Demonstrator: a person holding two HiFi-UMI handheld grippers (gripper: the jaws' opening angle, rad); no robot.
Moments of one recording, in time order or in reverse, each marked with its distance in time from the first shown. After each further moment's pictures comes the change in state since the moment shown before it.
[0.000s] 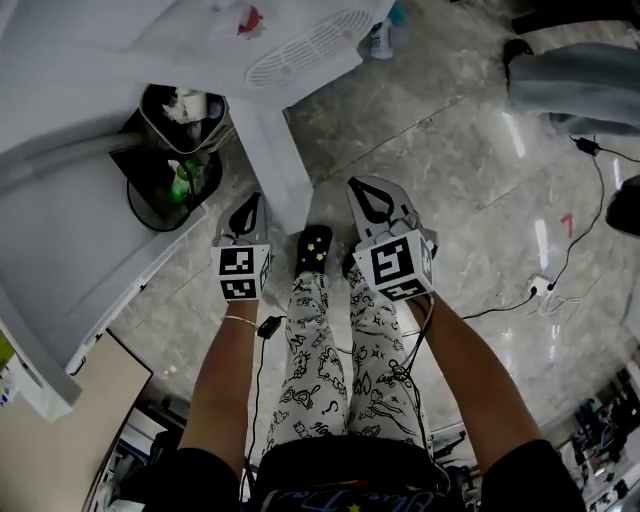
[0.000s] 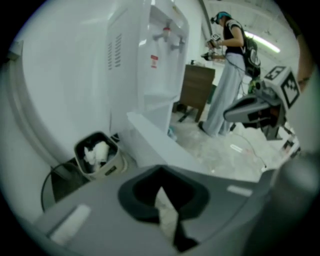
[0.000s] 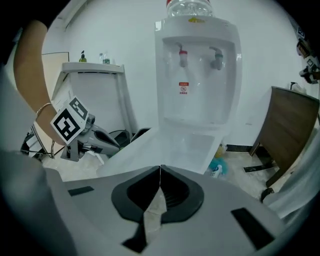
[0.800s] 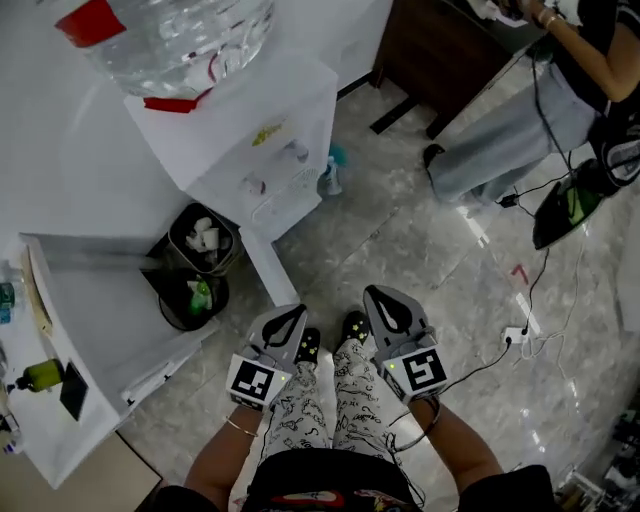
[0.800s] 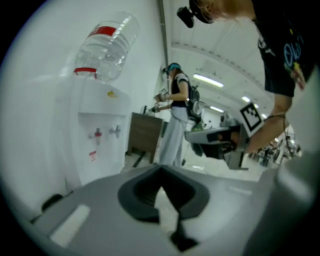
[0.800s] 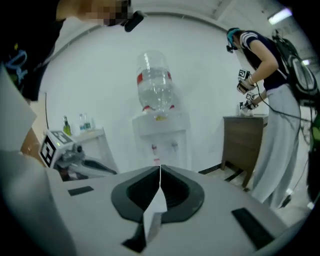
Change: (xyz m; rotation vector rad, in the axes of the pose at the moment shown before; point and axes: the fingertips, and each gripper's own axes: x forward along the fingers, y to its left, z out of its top) left arm -0.217 -0.146 0.216 0.208 -0.433 -0.457; right arm -0.261 -0.023 0.156 0.267 -0.378 -0.283
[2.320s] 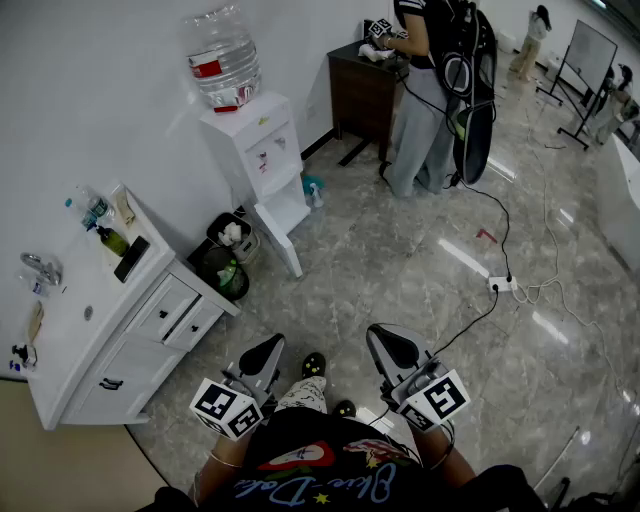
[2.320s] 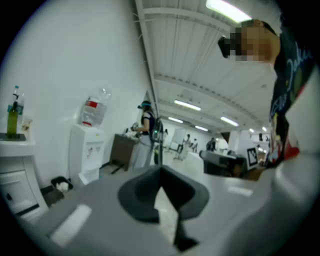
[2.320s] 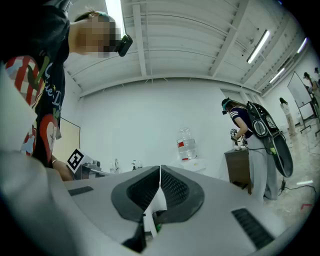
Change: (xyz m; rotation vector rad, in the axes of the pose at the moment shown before) left arm -0.468 -0.410 0.010 -0.055 -0.196 -0.099; right arm -0.576 0.333 -0.006 0.099 -0.487 0.086
